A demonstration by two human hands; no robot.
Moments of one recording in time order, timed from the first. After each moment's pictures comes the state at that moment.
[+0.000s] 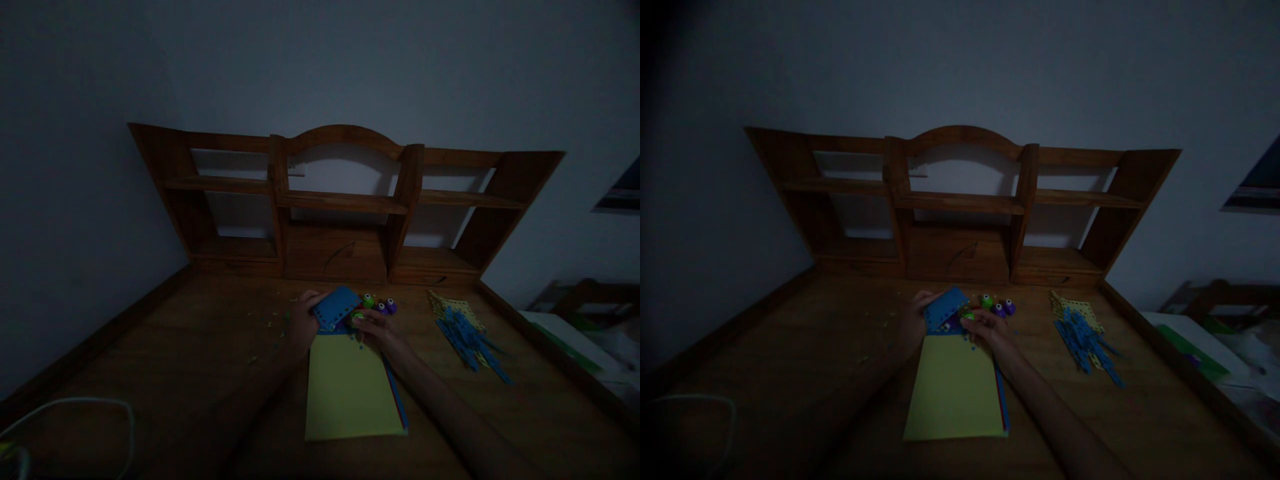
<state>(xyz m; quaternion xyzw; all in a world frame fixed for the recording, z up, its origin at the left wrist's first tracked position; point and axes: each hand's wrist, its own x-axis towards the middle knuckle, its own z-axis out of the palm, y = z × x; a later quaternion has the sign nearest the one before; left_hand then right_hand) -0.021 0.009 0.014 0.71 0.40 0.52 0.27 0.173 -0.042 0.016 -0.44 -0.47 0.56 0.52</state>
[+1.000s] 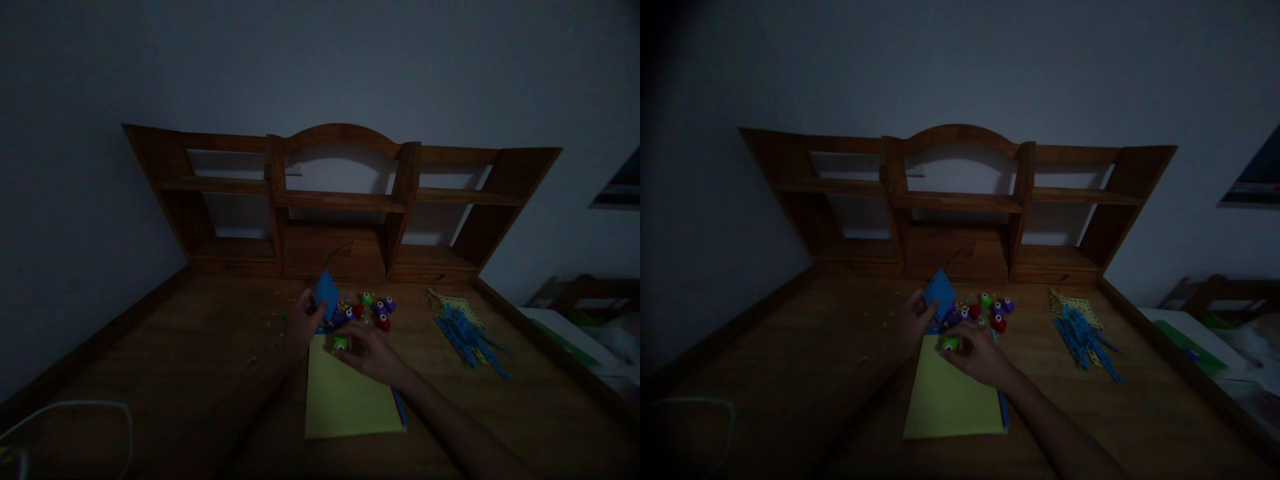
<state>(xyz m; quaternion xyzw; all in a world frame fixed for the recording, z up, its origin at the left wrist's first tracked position) -0.009 0.000 0.016 0.57 0.45 0.58 0.37 0.158 -0.064 0.016 -0.41 -0.78 0.27 0.38</state>
